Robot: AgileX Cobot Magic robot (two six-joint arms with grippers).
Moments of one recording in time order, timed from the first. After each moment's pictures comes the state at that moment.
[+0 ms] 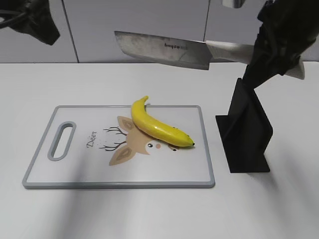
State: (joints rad) left arm -0.41 1.48 -1.44 -0.07 1.08 0.36; right arm 0.40 1.57 -1.41 0.23 1.20 -0.69
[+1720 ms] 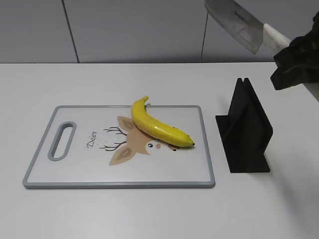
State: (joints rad) left arm -0.39 0.13 -0.51 0.00 1.08 0.11; right arm 0.40 1.28 -1.08 0.10 0.90 0.02
